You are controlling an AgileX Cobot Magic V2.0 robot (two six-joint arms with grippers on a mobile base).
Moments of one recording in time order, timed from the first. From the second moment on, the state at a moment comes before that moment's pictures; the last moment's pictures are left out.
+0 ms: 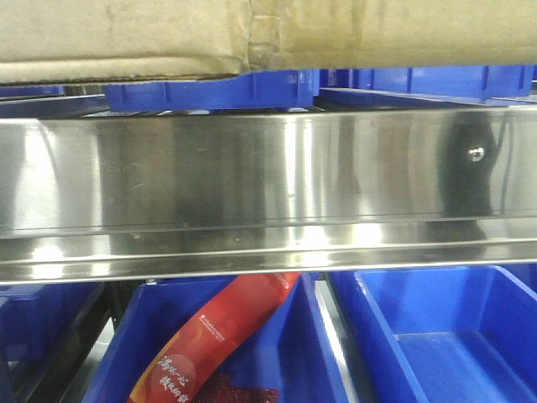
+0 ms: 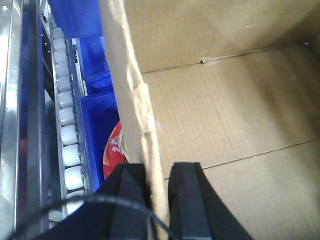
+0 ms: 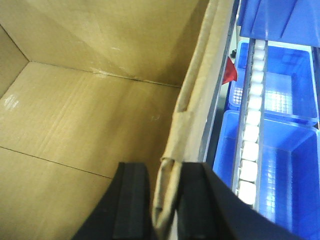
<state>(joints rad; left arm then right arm) -0.56 1.20 -1.65 0.27 1.27 -0.44 0.48 1.18 -1.62 0.04 1.16 0.10</state>
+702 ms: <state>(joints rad) -0.56 1.20 -1.65 0.27 1.27 -0.44 0.48 1.18 -1.62 0.05 1.16 0.10</state>
